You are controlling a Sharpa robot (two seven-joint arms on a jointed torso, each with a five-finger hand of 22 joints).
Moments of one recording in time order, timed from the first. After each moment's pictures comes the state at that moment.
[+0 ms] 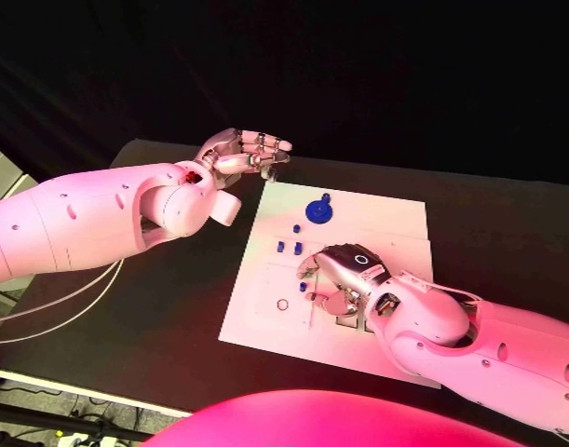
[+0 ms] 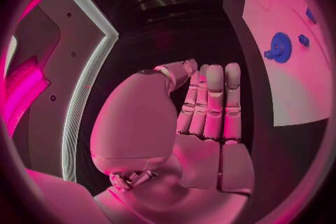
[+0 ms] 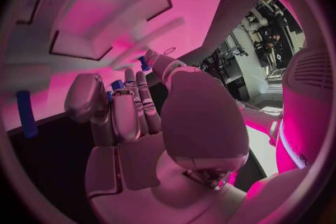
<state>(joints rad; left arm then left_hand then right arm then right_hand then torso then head) 1.20 -0.92 -0.03 1.47 -0.11 -0.20 0.34 1.42 -0.22 0.65 0.04 0.09 0.92 0.18 0.25 0.33 1.01 0.11 0.47 0.20 1.07 0.04 1.17 0.48 0.18 0.86 0.14 0.94 0.92 1.03 -0.61 -0.15 1.66 -1.76 -0.41 -0.27 1.36 -0.24 0.48 0.07 0.06 0.97 0.13 0.18 0.32 1.03 0.11 0.08 0.07 1.47 0.01 1.33 1.17 0.08 1.42 0.11 1.01 1.31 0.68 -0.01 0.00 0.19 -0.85</state>
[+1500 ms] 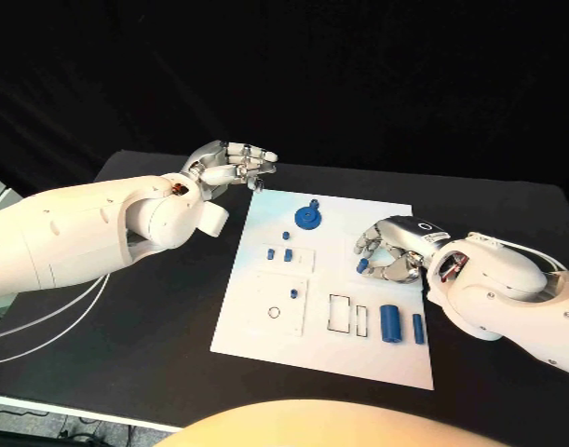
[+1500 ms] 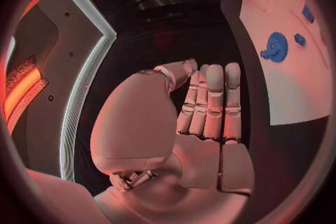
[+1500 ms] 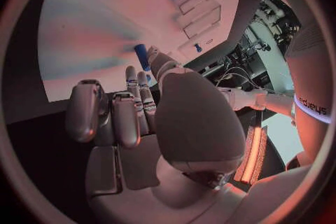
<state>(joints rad) 1.20 -0.91 -0.04 1.46 -0.11 -0.20 0.33 1.42 -0.22 0.65 0.04 0.09 0.92 0.18 0.25 0.33 1.01 0.11 0.48 0.20 1.07 0.04 1.17 0.48 0.18 0.86 0.14 0.93 0.91 1.17 -0.83 -0.13 1.68 -1.58 -0.28 -0.27 1.44 -0.21 0.29 0.15 0.06 0.98 0.10 0.13 0.30 1.08 0.09 0.18 0.08 1.47 0.01 1.41 1.26 0.08 1.46 0.10 1.19 1.31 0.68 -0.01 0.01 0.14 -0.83</state>
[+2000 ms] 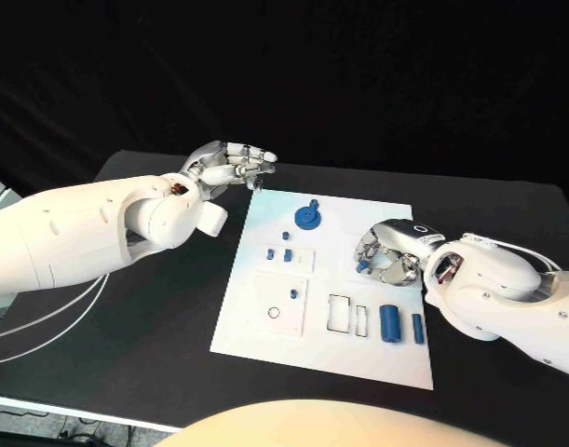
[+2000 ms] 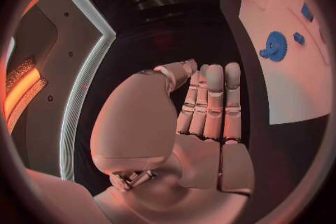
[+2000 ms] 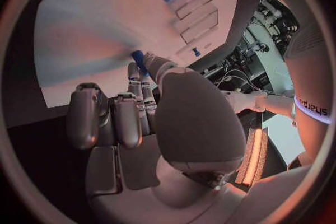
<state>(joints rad) 1.20 -0.91 -0.04 1.46 -0.11 -0.20 0.32 1.41 -0.21 0.65 0.04 0.09 0.92 0.18 0.25 0.33 1.01 0.11 0.48 0.20 1.07 0.04 1.17 0.48 0.18 0.86 0.14 0.93 0.91 1.16 -0.82 -0.14 1.67 -1.58 -0.25 -0.27 1.45 -0.21 0.44 0.18 0.06 1.05 0.12 0.15 0.31 1.19 0.06 0.15 0.08 1.47 -0.01 1.41 1.26 0.06 1.47 0.09 1.26 1.31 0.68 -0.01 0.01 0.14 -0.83</state>
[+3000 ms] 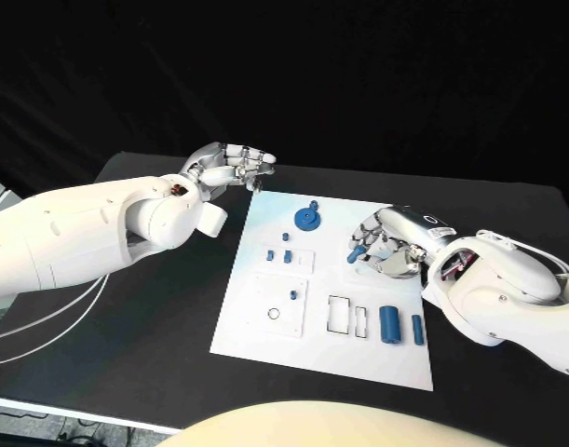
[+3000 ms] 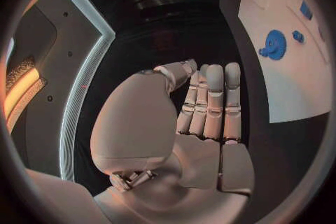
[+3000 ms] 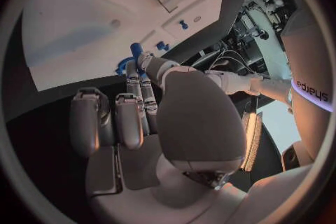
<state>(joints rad) 1.20 -0.91 -0.04 1.45 -0.11 -0.20 0.32 1.41 -0.21 0.64 0.04 0.09 0.92 0.18 0.25 0.33 1.01 0.11 0.48 0.20 1.07 0.04 1.17 0.48 0.18 0.87 0.14 0.93 0.91 1.19 -0.86 -0.12 1.79 -1.52 -0.39 -0.29 1.44 -0.17 0.60 0.09 0.06 1.12 0.11 0.21 0.34 1.26 0.09 0.14 0.09 1.46 -0.03 1.42 1.26 0.05 1.47 0.07 1.36 1.31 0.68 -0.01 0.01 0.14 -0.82</state>
